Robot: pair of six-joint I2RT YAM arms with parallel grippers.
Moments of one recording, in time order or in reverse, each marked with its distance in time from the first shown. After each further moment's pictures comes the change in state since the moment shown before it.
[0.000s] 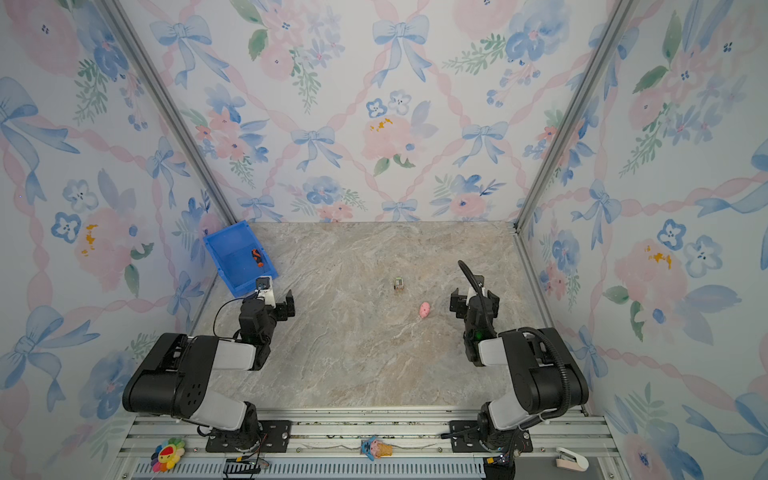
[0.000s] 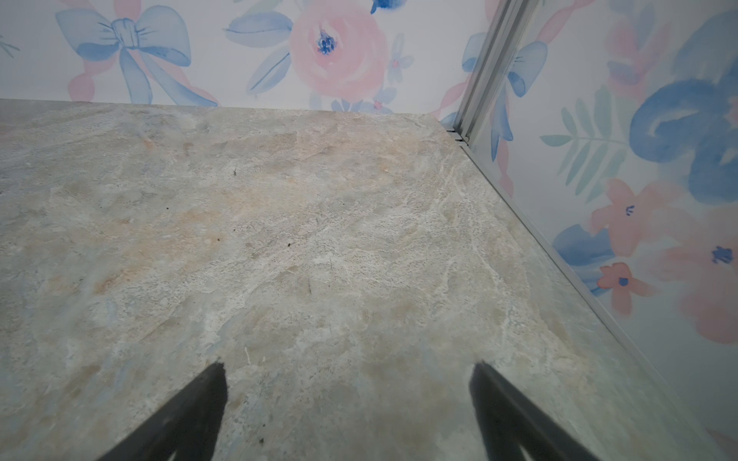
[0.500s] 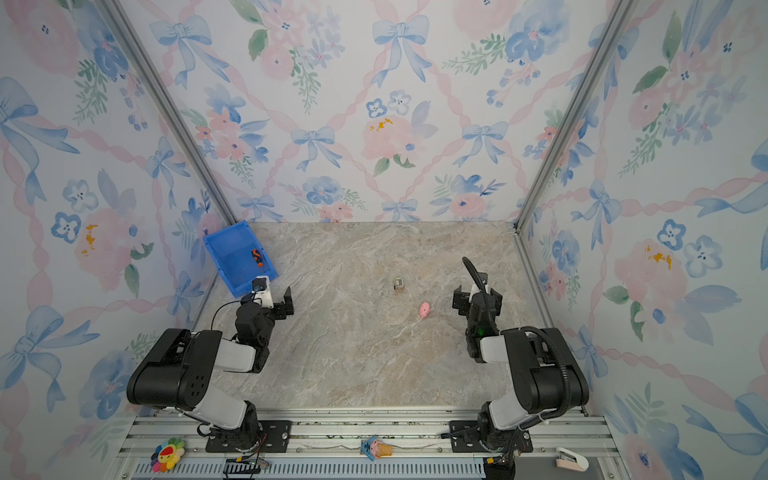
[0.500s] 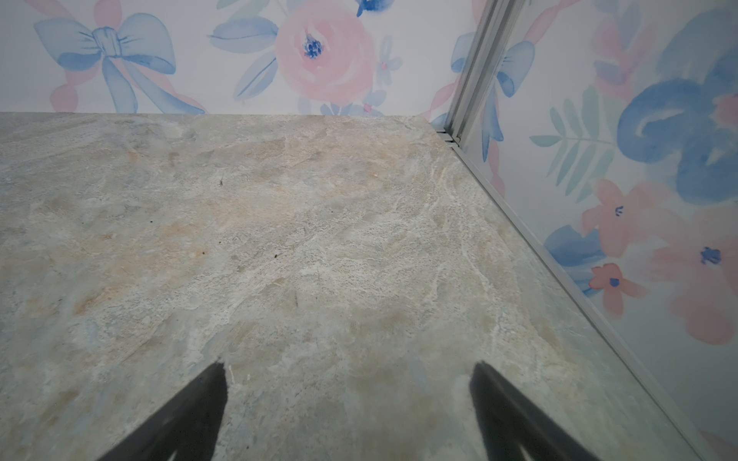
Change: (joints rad) left arm 0.019 0.035 -0.032 0.160 0.046 0.000; right arm -0.032 0.000 0.029 -0.027 -0.013 0.008
